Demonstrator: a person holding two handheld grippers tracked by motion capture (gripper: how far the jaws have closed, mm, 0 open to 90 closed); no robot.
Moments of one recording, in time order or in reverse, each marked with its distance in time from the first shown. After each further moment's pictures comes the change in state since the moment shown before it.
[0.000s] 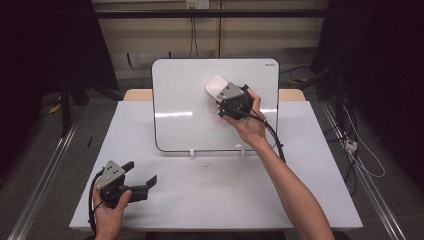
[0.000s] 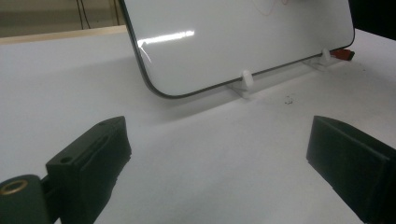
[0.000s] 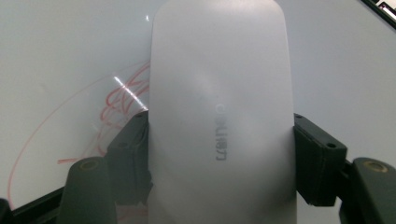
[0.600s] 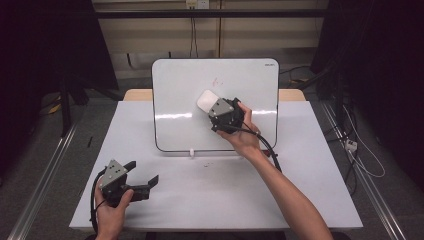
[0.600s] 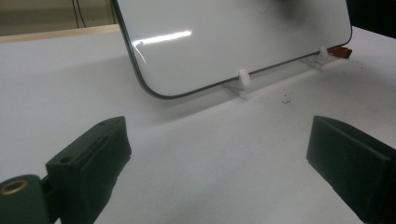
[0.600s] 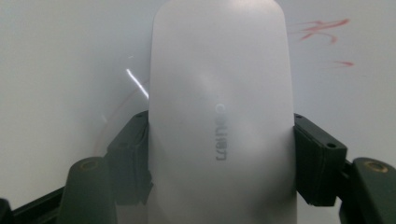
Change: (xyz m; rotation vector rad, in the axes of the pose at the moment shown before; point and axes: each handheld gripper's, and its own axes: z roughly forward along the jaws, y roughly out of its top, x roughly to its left) left arm -0.001 0.001 0.004 0.011 -0.011 0.012; right arm 0.043 -0.011 -0.002 0.006 0.067 -0.078
